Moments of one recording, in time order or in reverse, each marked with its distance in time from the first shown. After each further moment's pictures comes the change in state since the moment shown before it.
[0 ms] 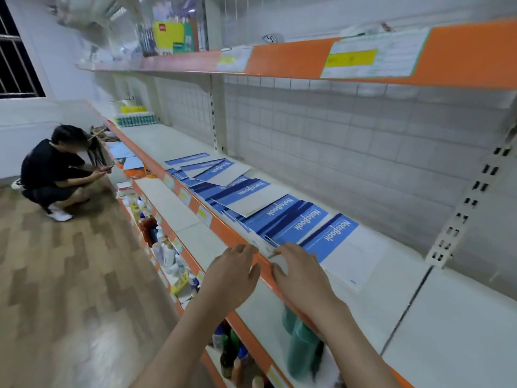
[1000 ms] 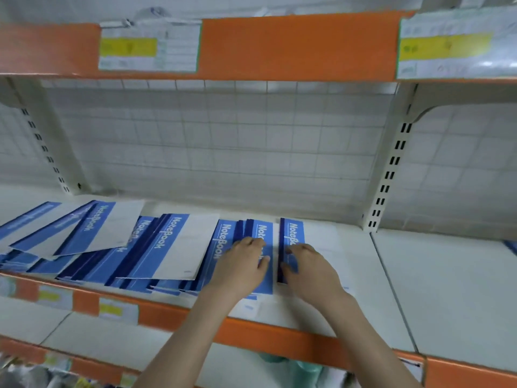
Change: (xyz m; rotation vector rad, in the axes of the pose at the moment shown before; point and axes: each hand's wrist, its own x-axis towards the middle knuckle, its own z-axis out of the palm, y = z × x) left_hand 0.182 -0.003 0.038 -0.123 -0.228 0.624; right_hand 0.078 0.026 0.002 -0.107 0.335 0.678
